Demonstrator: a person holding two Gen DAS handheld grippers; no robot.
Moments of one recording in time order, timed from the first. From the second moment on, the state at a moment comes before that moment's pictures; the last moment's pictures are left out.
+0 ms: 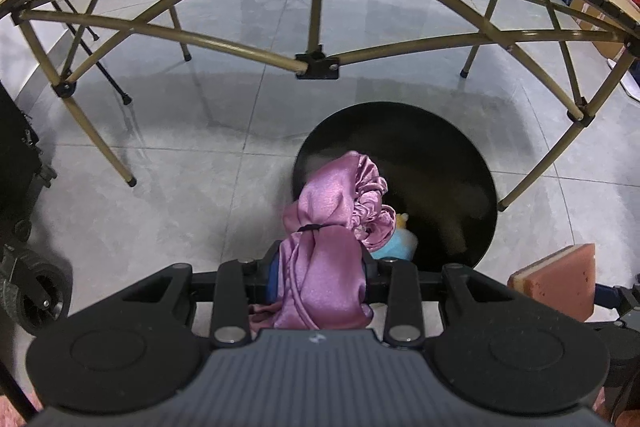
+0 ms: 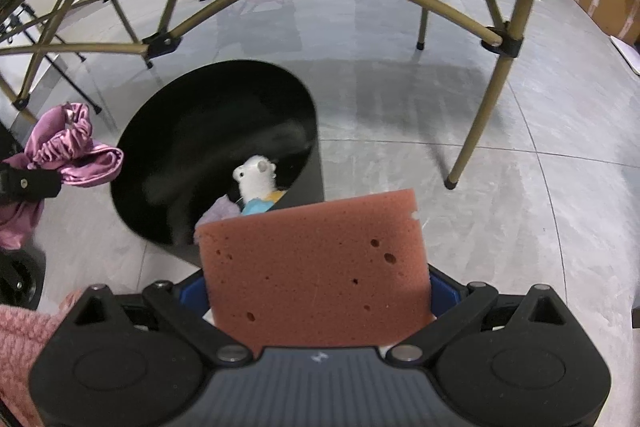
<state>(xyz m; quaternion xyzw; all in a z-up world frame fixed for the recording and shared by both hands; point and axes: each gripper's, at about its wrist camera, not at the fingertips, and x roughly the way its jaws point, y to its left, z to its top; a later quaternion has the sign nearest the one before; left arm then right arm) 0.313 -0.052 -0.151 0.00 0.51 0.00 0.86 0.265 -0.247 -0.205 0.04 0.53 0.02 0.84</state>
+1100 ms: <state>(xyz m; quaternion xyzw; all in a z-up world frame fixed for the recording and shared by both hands) 0.378 -0.129 -0.173 0.00 0.53 0.00 0.85 0.287 -0.312 -0.219 0.09 0.51 -0.05 0.85</state>
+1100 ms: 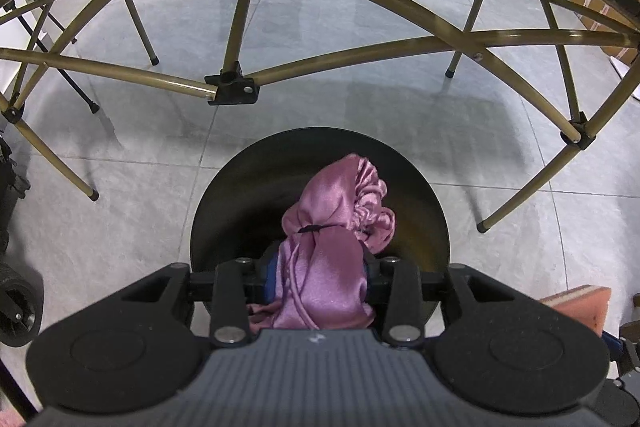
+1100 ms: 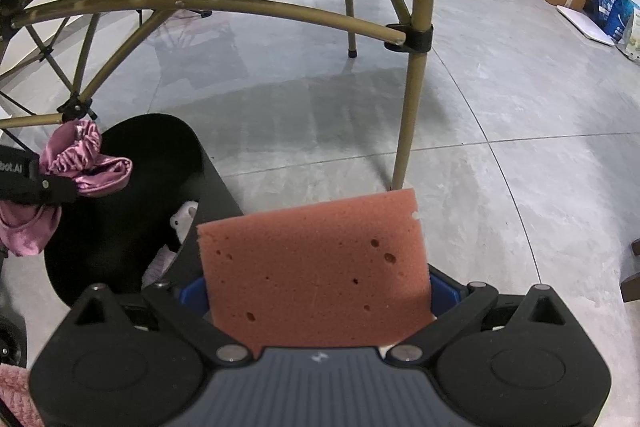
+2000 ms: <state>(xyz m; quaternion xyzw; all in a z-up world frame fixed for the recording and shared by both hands) 0.373 -0.105 -0.162 -0.02 0.52 0.02 0.85 0.283 -0.299 -0.206 0.09 0.50 -0.04 0.86</state>
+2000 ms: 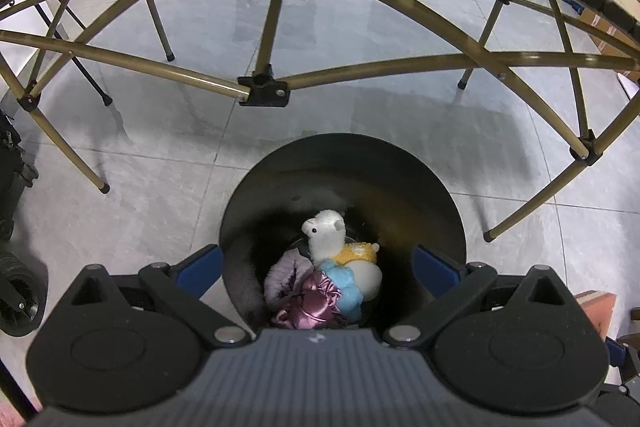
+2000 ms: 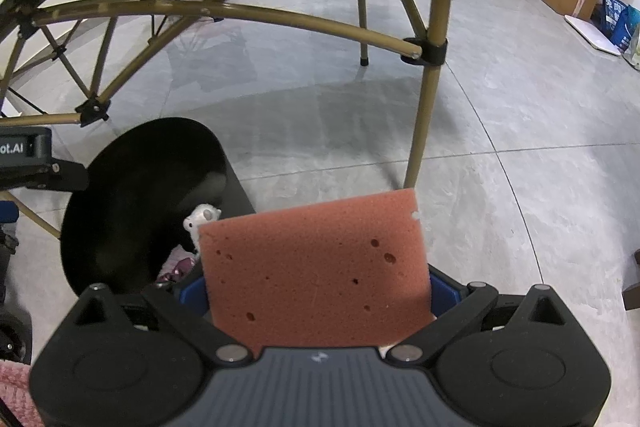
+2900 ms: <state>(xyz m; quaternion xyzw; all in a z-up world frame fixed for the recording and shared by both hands) 0.348 -0.008 -0.136 -0.05 0.49 0.06 0.87 0.311 -0.204 -0.156 0.06 0.46 0.03 0.89</state>
